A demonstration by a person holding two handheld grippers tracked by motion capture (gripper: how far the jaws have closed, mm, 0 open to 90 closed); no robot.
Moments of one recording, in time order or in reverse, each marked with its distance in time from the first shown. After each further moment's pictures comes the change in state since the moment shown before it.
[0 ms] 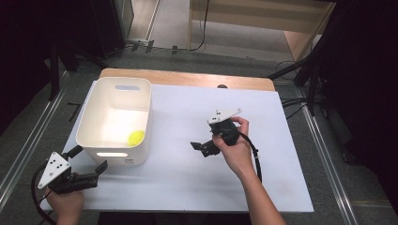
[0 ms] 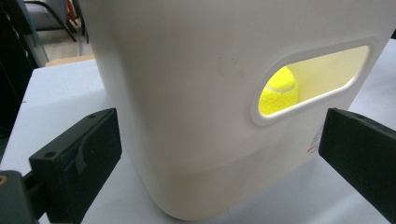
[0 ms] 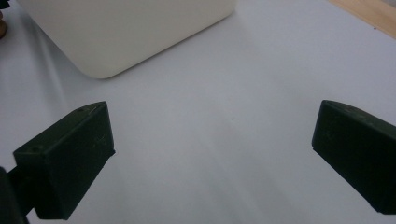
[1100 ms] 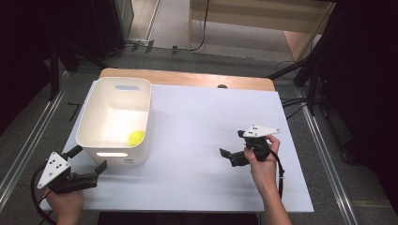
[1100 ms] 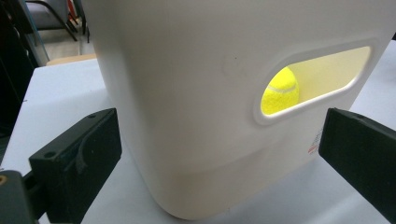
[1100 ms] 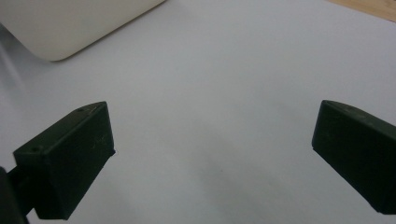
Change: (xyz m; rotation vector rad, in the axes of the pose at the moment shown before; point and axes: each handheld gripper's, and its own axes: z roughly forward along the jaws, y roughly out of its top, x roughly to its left) left arm 0.000 0.000 0.000 0.005 0.005 0.001; right arm -0.025 -0.083 -0.047 -0.108 -0.123 0.155
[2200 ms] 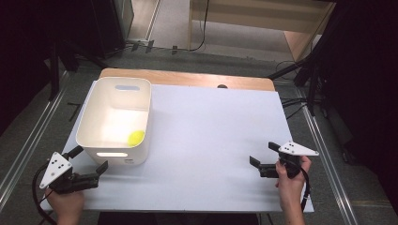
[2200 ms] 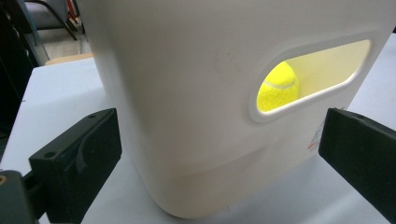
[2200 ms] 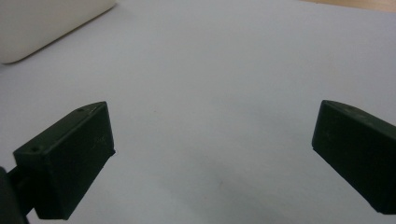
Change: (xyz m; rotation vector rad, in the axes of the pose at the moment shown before) left arm -0.002 0.000 0.001 0.010 -0.001 0.011; right arm -0.036 -0.070 -0.058 -0.114 -0.130 0.124
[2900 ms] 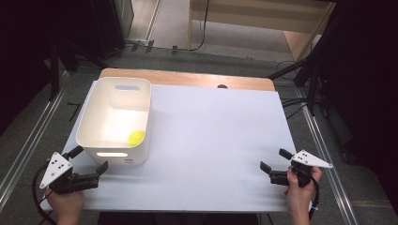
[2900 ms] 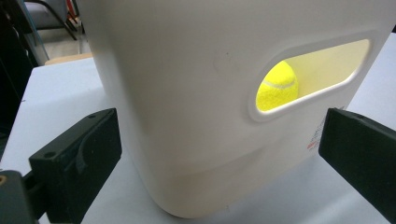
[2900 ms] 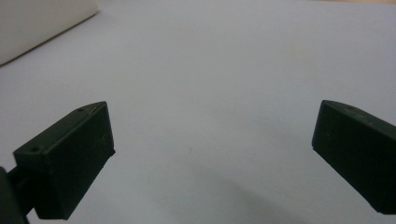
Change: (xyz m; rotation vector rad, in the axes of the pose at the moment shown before) left arm 0.000 0.000 0.000 0.000 -0.002 0.001; right arm -0.017 -0.031 -0.022 -0.062 -0.043 0.044
